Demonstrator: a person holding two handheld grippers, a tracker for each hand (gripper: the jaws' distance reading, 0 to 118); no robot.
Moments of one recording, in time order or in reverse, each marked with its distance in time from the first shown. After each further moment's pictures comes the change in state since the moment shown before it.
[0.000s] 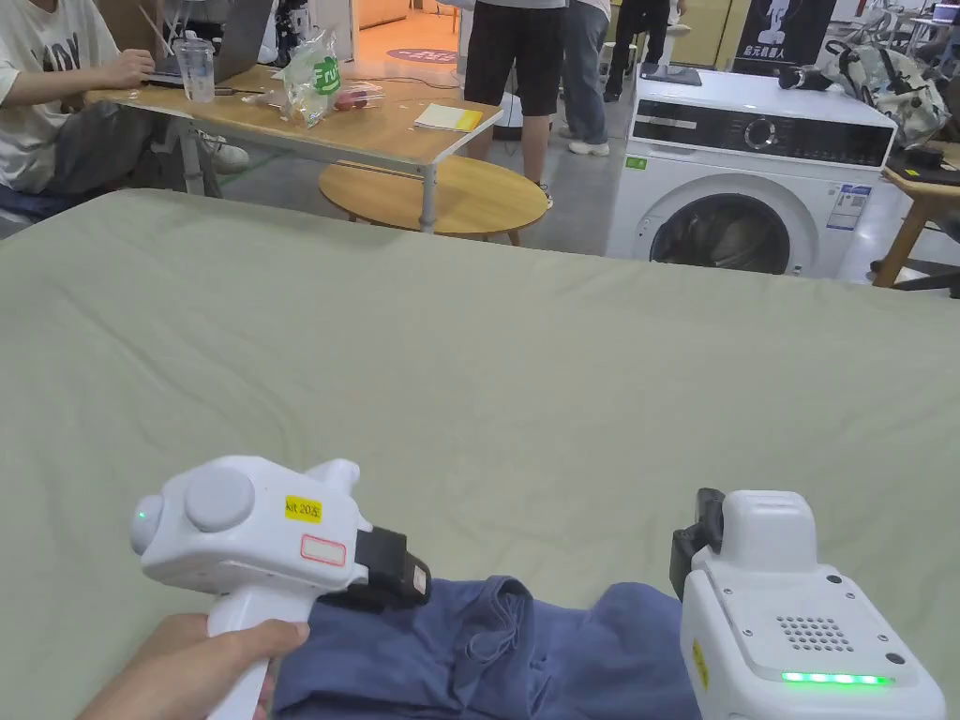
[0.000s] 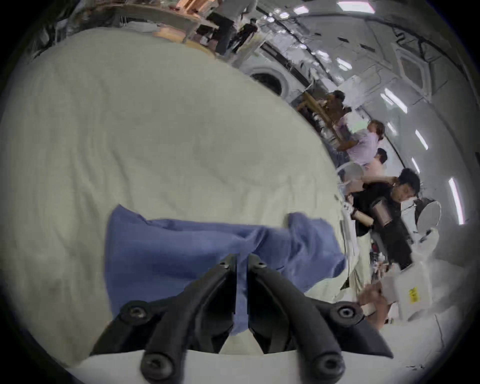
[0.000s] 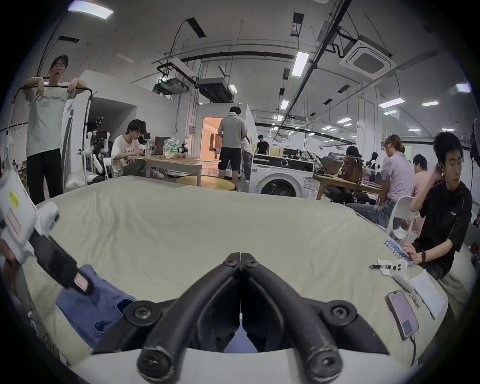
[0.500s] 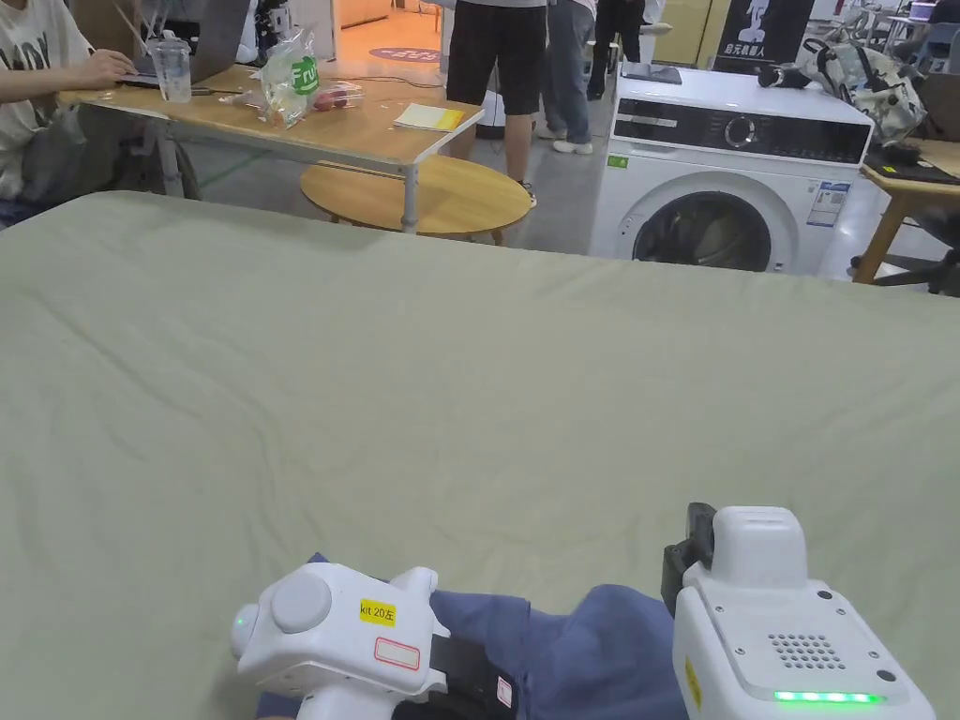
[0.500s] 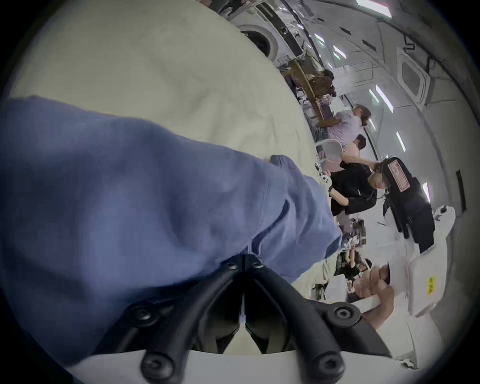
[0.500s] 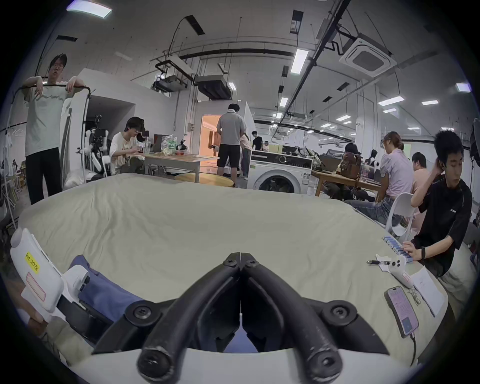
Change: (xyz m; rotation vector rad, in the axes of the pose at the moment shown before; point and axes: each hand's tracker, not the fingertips) left arm 0.009 -0.044 -0.094 -0.172 -0.250 0.070; right arm 0.009 -0.009 0.000 -0.017 -0.005 -0.003
